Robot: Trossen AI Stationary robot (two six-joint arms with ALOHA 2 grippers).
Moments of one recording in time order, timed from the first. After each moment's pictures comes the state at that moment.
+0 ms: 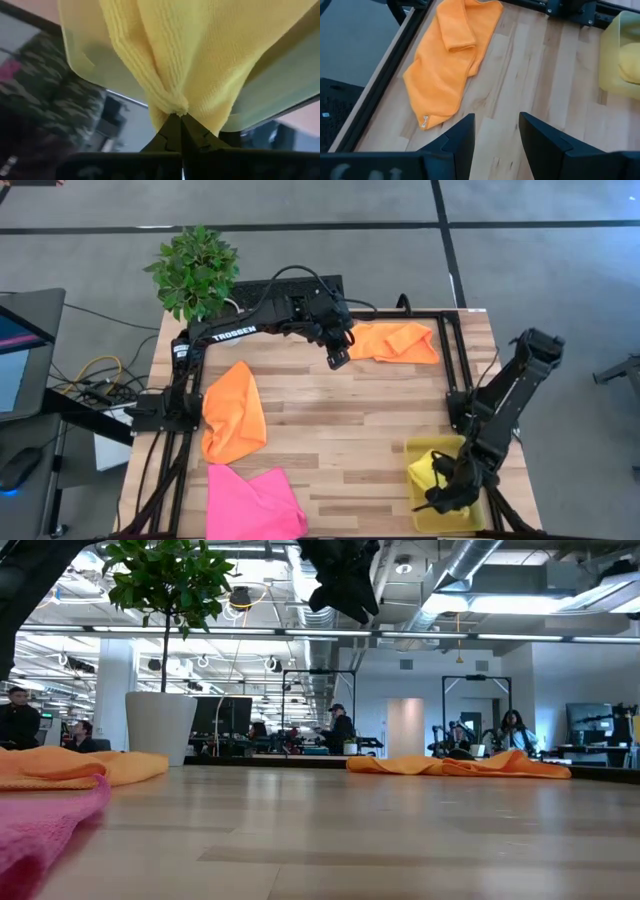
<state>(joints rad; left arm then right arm) 0.25 2.01 2.13 -0.97 -0.01 -0.08 1.01 1.29 0.80 -0.54 -0.37 2.20</state>
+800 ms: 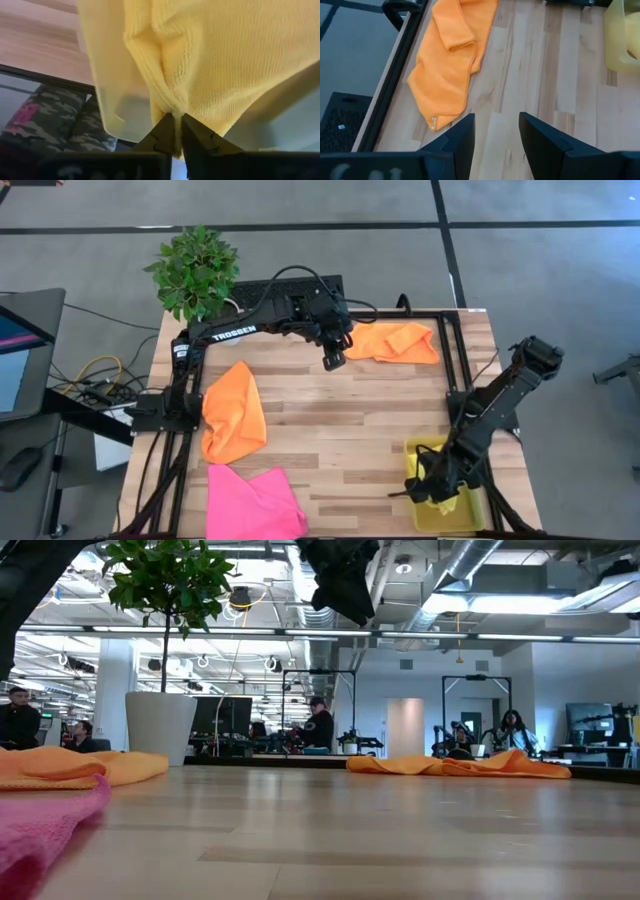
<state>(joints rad) 0.25 2.01 2.13 -1.00 -0.01 0.05 0.87 1.40 0.80 -0.52 -0.36 2.22</state>
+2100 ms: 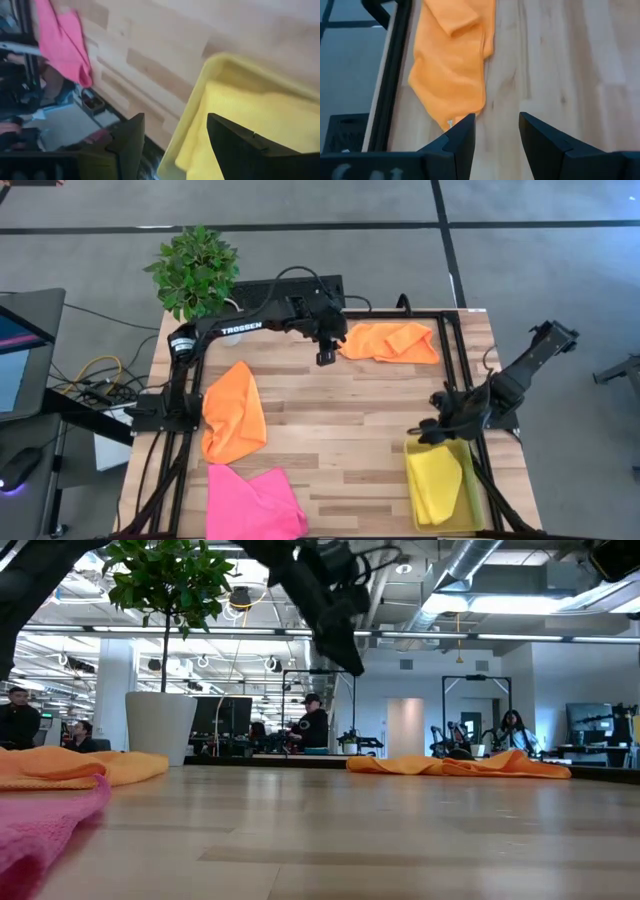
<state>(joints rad) 0.37 2.00 1.82 -0.71 0.12 0.34 0.70 0.83 0.80 -0.92 0.13 1.80</state>
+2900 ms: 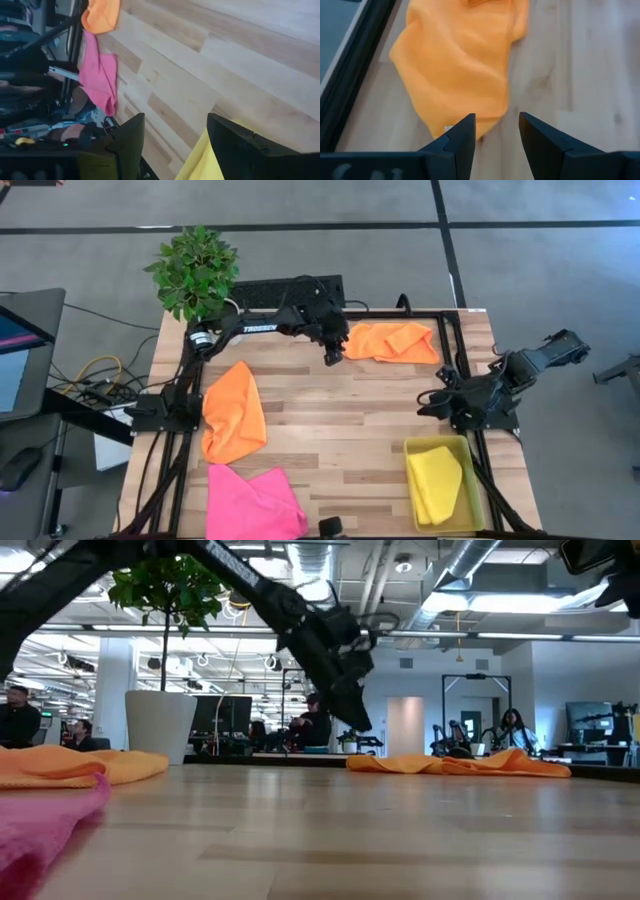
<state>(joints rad) 0.45 2.17 1.69 -0.40 0.20 0.22 0.47 0.63 0.80 -0.96 0.19 1.47</state>
